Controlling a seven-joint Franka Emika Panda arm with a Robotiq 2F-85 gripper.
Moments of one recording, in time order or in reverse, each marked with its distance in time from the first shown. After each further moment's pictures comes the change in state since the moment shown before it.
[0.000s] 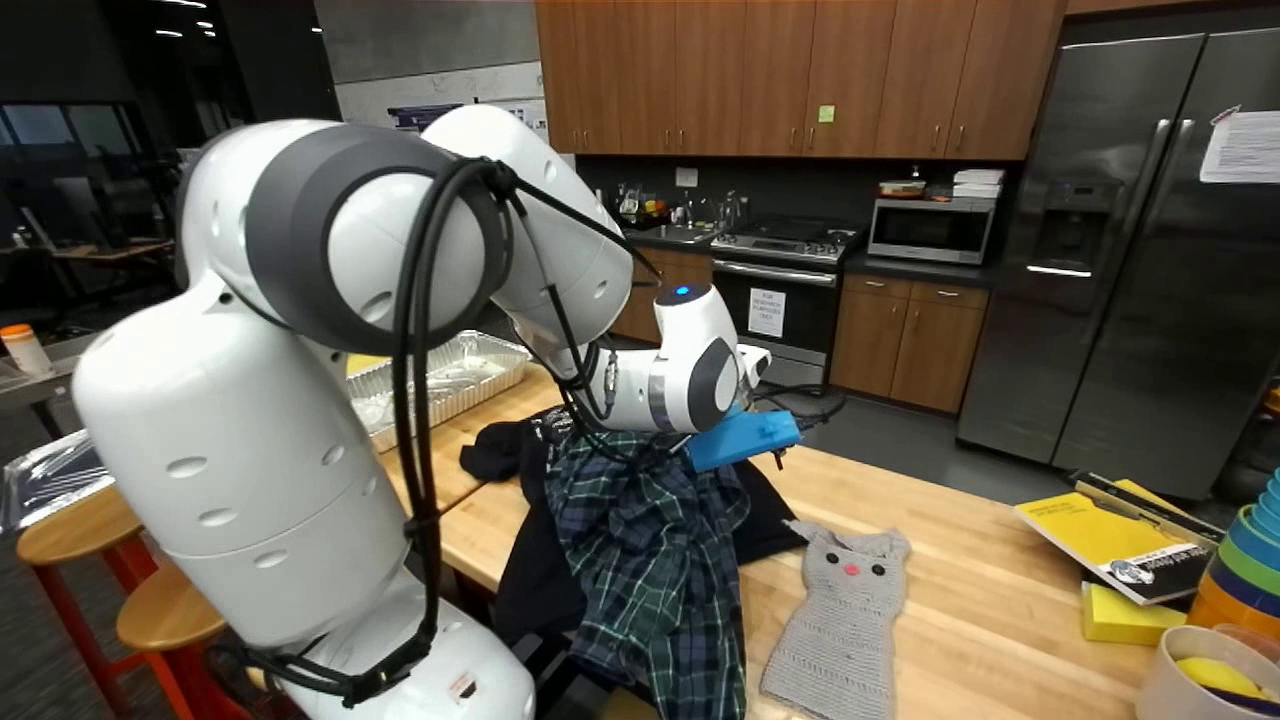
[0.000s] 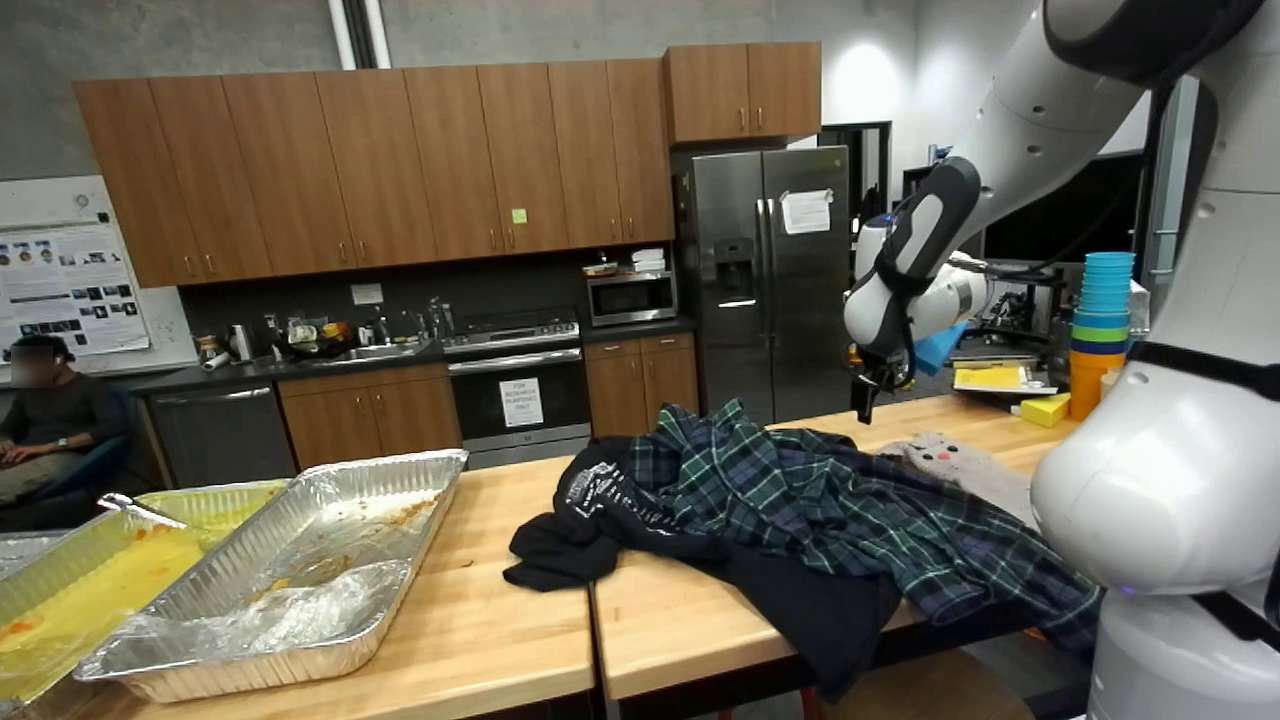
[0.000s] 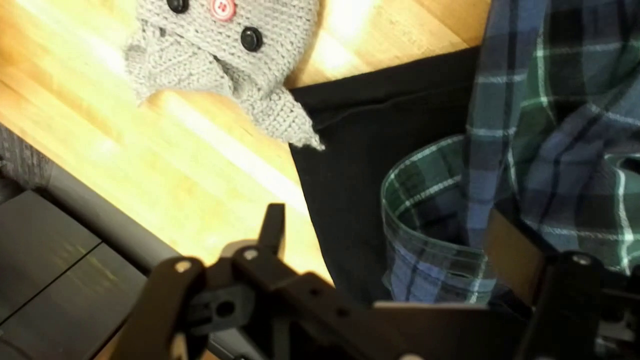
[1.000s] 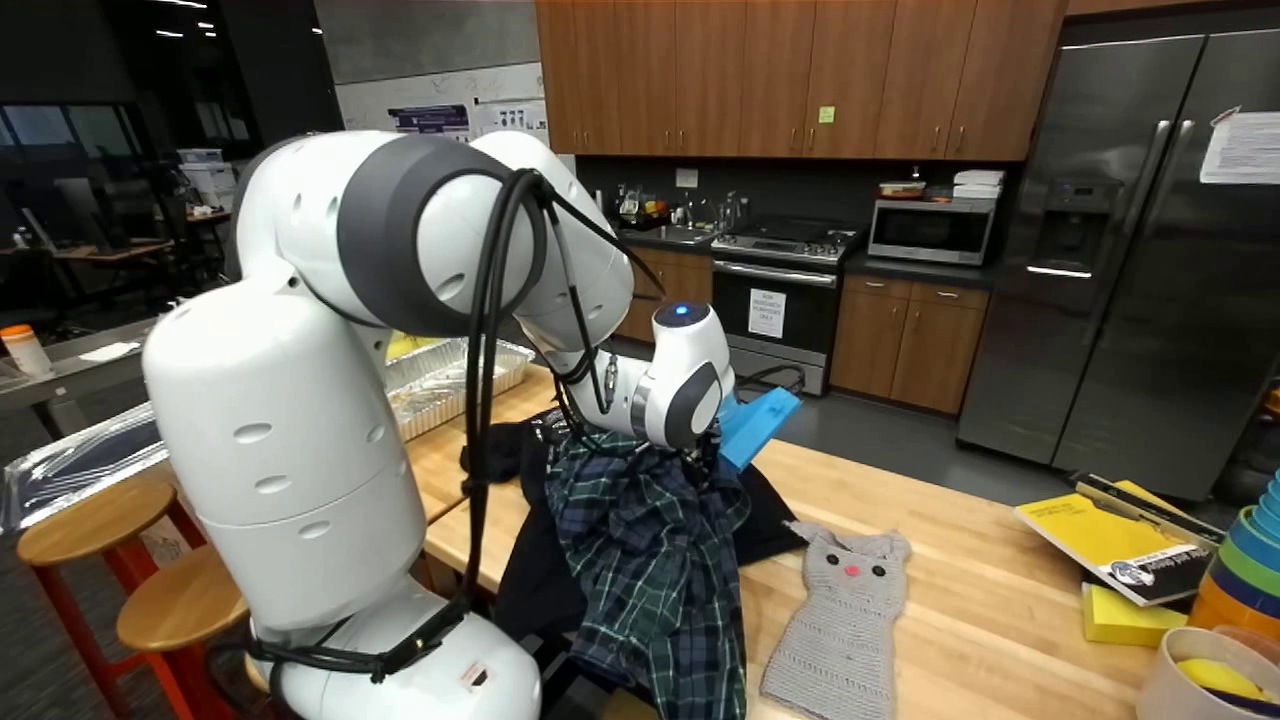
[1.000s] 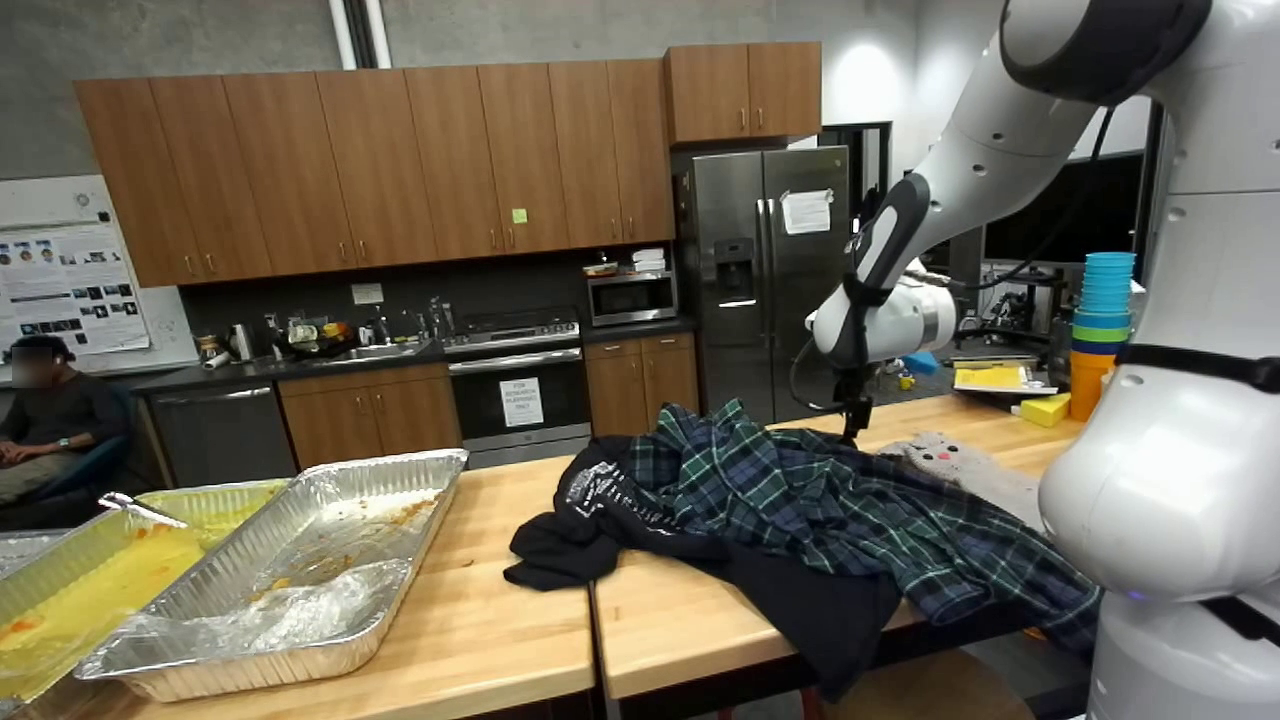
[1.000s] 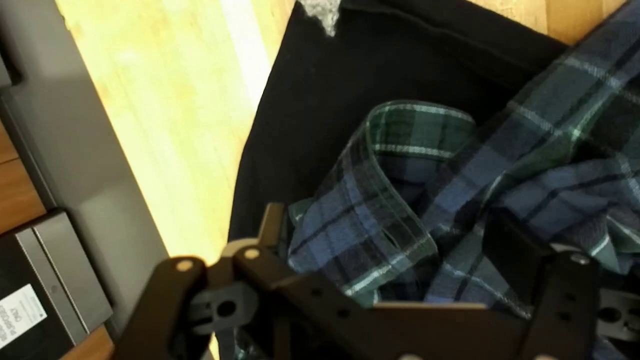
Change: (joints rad) arm 0.094 0.093 -0.009 0.005 0.272 0.140 -0.840
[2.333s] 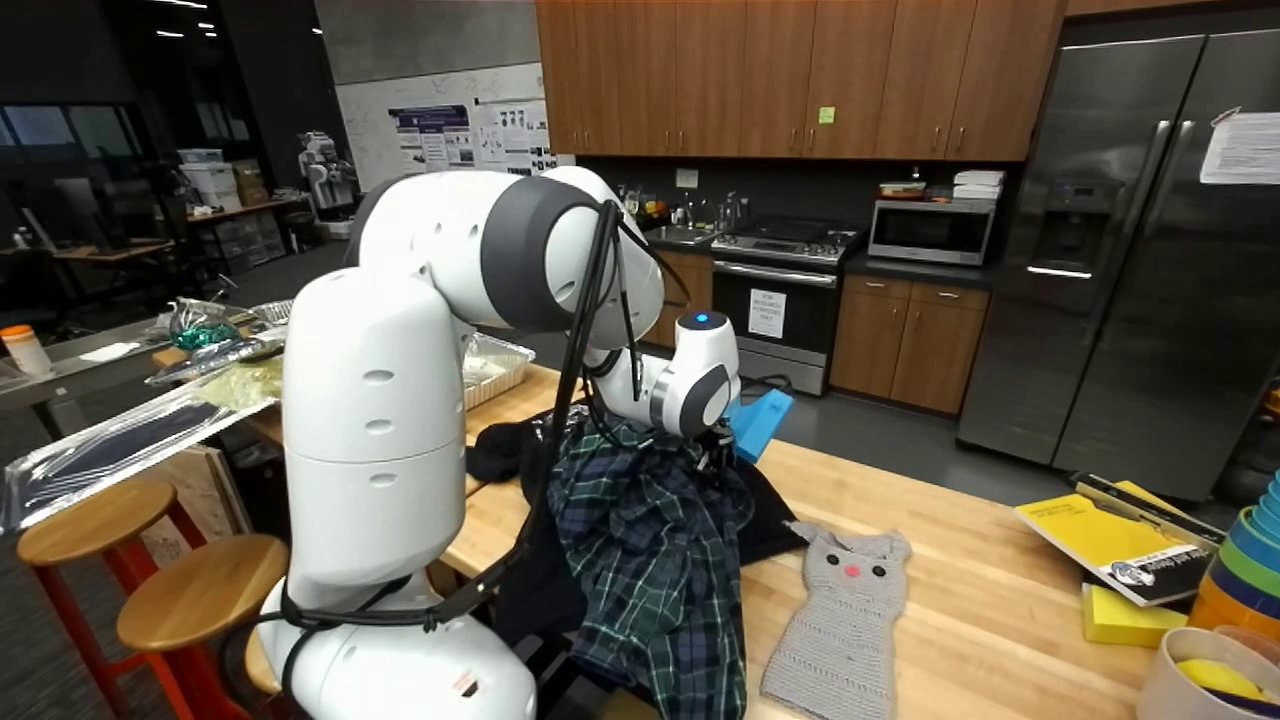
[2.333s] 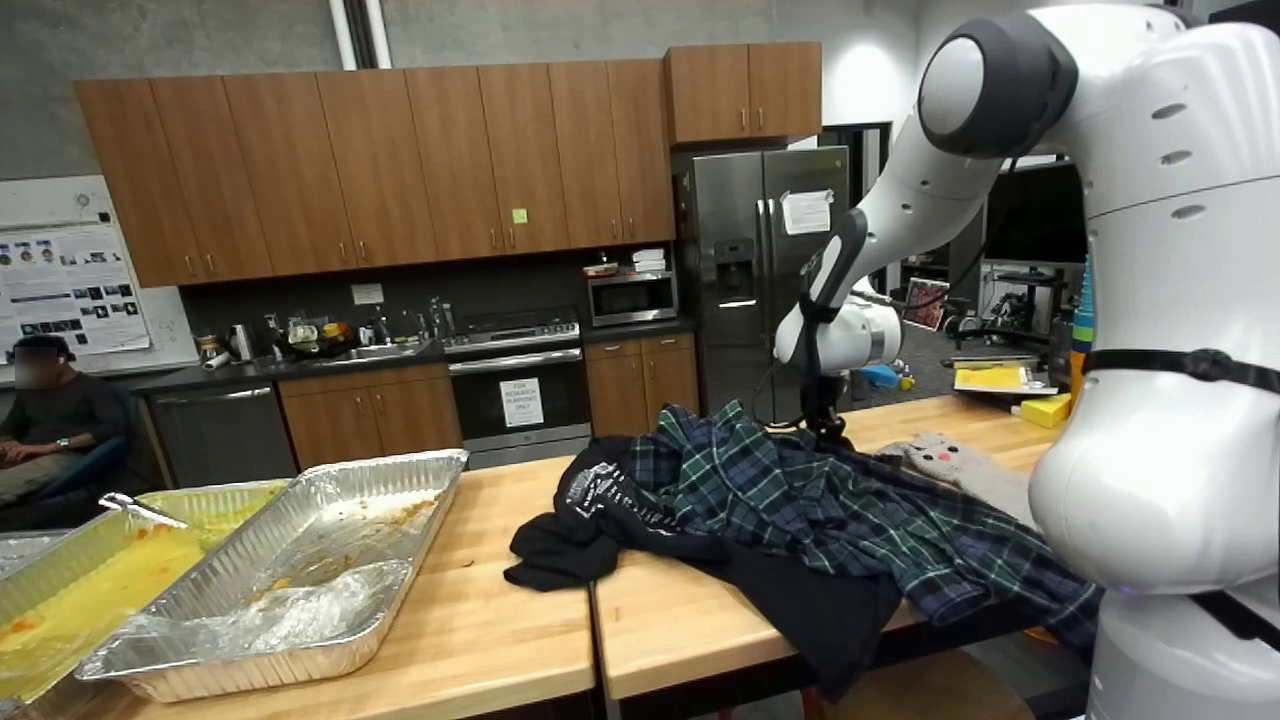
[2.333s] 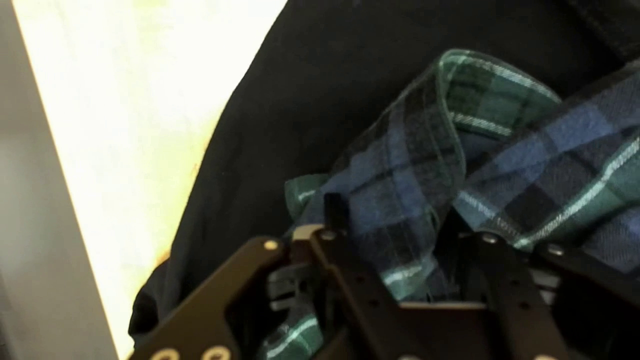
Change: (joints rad) arm -0.095 0.251 0.155 0.236 0.094 -0.112 -0.243
